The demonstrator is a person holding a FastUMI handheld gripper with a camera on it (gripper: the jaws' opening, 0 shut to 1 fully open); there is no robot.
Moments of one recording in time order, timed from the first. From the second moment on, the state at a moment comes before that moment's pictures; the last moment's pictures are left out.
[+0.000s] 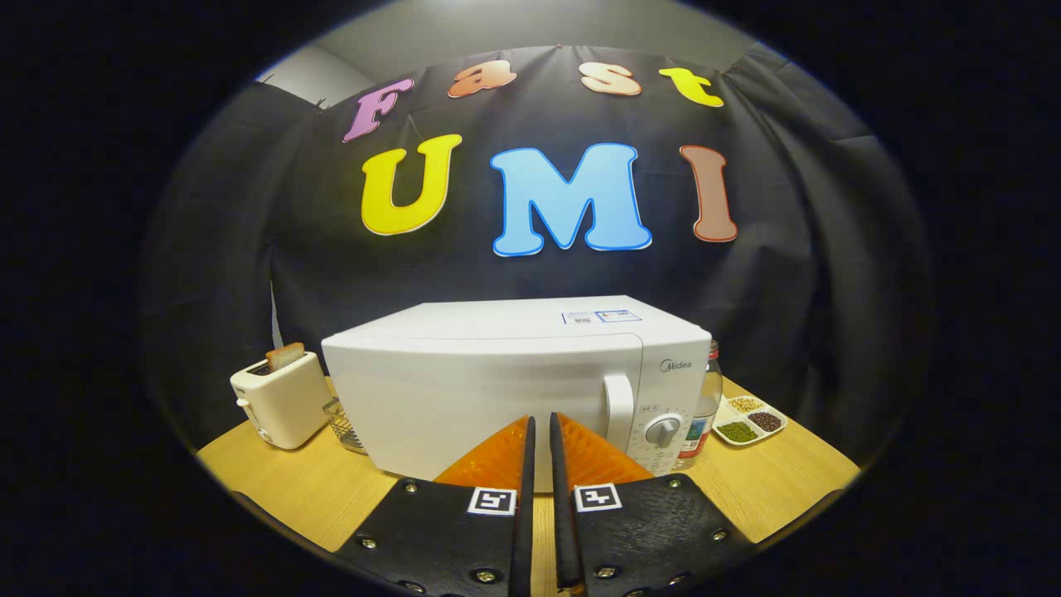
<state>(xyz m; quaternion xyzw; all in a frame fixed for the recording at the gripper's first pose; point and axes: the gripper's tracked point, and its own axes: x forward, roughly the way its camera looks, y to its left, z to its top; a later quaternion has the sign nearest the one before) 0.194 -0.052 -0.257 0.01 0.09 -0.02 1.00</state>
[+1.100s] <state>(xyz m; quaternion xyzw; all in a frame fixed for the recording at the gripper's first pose) 0.021 -0.014 -0.037 0.00 -0.06 -0.02 1.00</state>
